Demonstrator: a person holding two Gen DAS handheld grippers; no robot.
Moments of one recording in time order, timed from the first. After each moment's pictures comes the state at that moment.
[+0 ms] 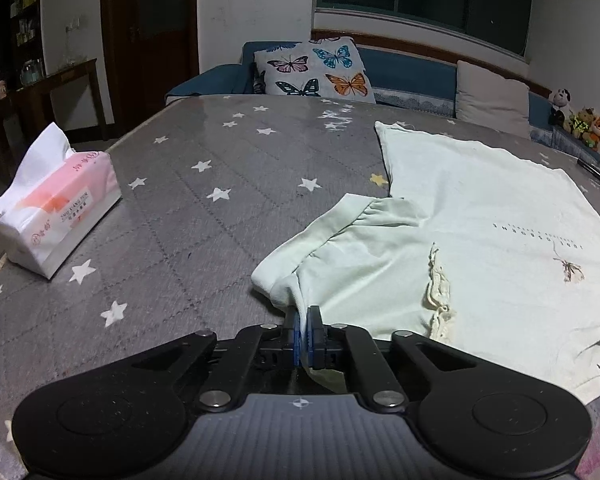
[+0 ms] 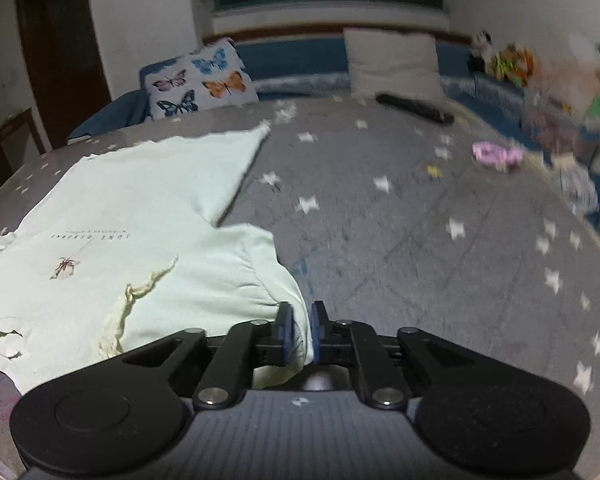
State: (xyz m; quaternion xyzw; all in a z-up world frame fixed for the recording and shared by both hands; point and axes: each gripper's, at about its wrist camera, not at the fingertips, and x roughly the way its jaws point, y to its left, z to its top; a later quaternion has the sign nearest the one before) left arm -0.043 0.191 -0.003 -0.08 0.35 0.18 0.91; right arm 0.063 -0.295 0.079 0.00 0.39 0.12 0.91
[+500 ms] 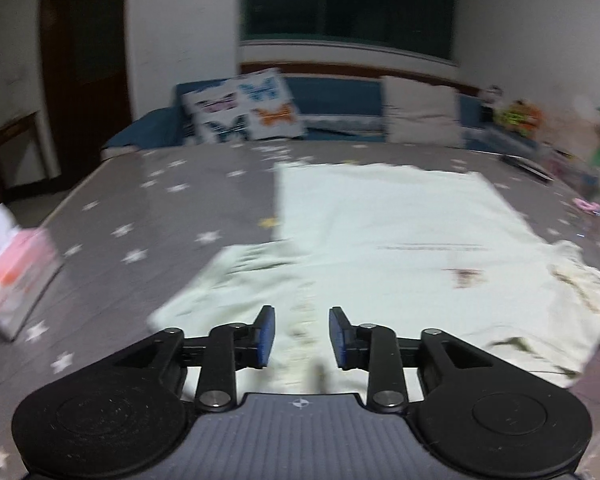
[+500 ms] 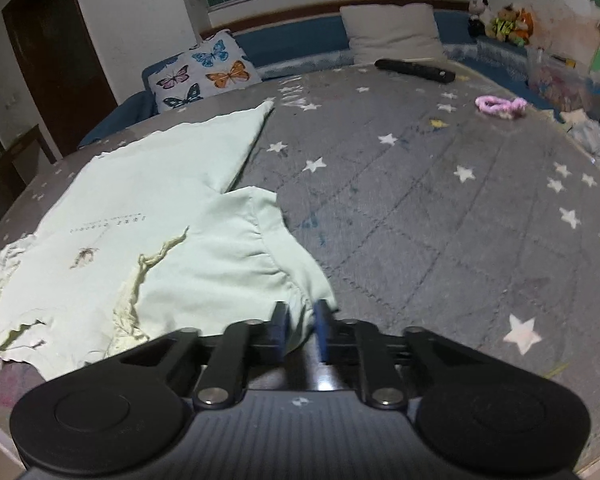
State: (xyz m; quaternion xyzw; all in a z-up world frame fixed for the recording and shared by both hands) left arm -0.041 0.112 0.034 -0.03 0.31 0.06 0.95; right arm 0.046 -0.306 0.062 0.05 0.41 0.14 0.90
